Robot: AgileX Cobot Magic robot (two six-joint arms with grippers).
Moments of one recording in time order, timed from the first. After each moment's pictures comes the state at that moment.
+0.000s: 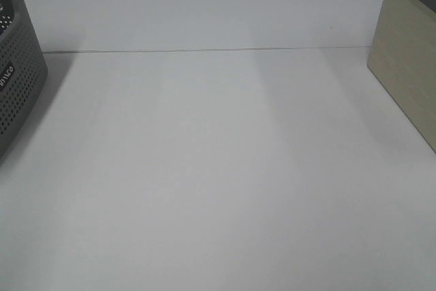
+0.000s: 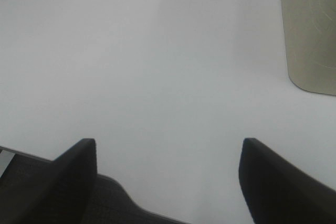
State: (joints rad) left arm 0.13 0.22 -0.65 -0.02 1.16 0.26; right arm 0.05 0.00 -0.45 0.25 1.11 -0.22
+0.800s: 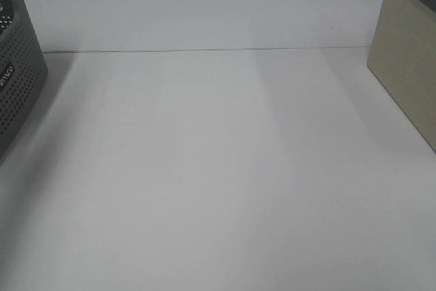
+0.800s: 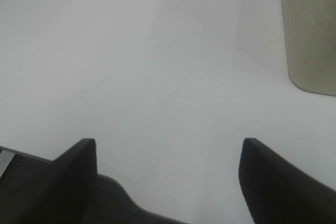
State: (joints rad) left arm 0.21 1.35 -1.52 0.00 1.21 0.94; right arm 0.05 0.00 -0.45 0.25 1.11 -0.22
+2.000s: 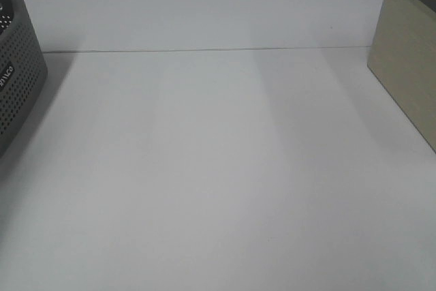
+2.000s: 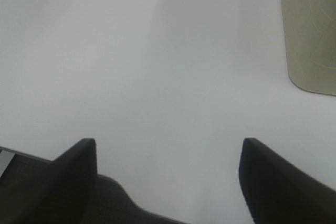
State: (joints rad) left arm 0.25 2.17 -1.81 0.33 0.76 1.14; right arm 0.05 0.00 -0.45 0.25 1.11 -0.22
